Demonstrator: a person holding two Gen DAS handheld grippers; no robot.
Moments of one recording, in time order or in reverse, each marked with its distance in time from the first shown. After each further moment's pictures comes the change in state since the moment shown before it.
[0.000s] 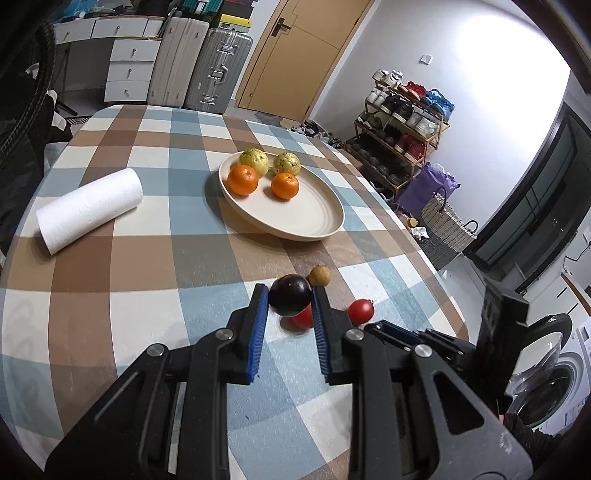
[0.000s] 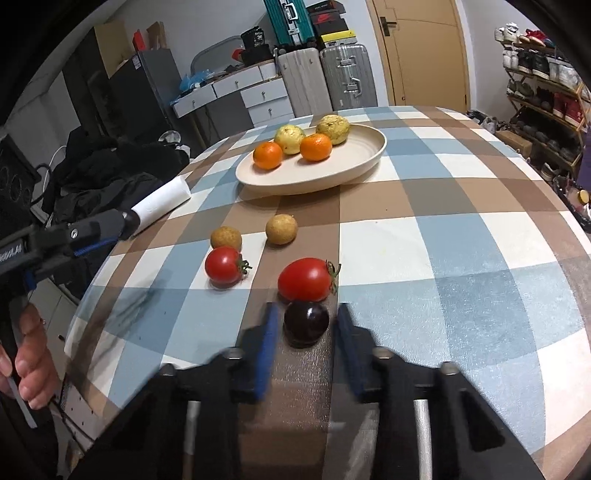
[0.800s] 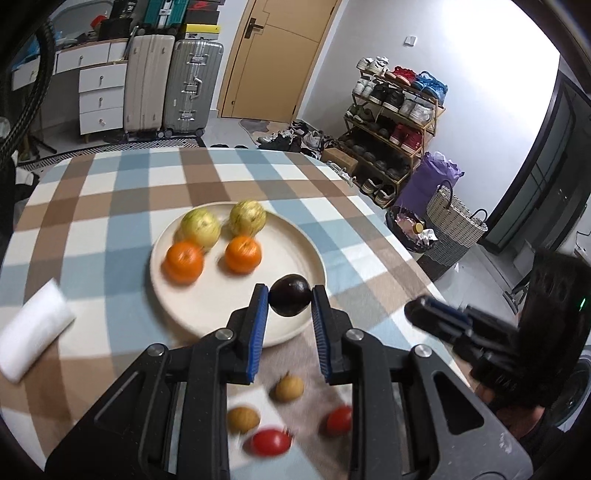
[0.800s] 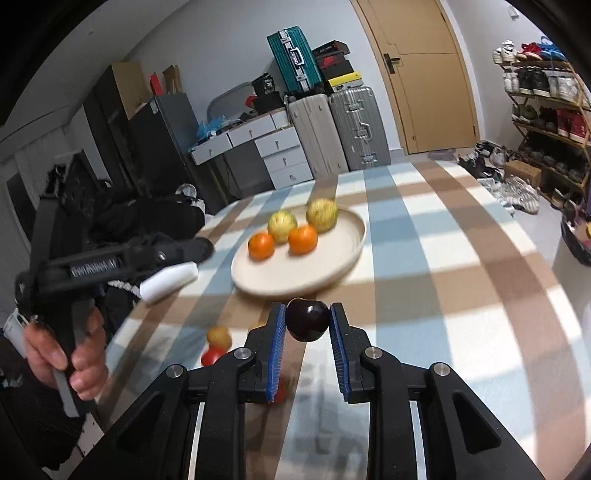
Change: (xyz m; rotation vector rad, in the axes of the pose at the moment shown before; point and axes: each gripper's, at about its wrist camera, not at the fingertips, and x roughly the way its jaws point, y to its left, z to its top) left arm 0.109 -0.066 0.108 0.123 0.015 0.026; right arm -0.034 -0.055 0.085 0.006 -0.195 0.105
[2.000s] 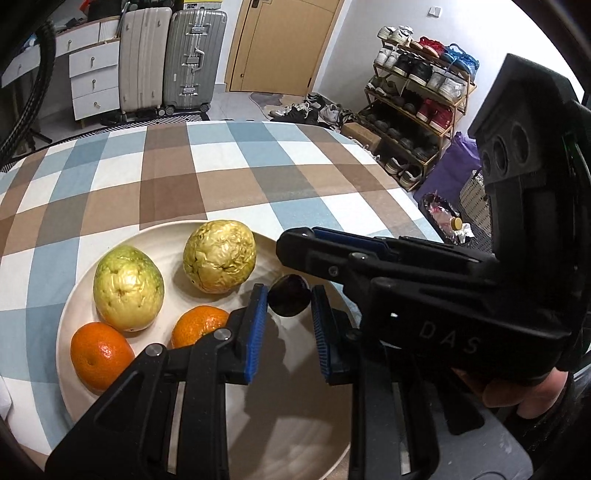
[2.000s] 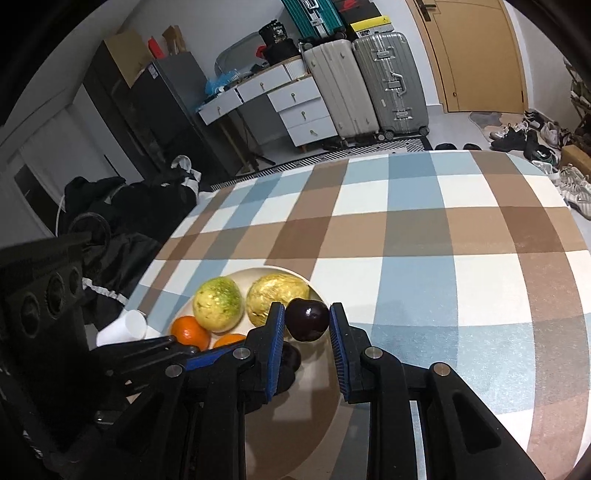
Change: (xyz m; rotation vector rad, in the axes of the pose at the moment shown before) left arm 0.178 0.007 0.054 -0.010 0.105 0.070; right arm 0.204 -0.074 0.122 -0.013 0.244 0.123
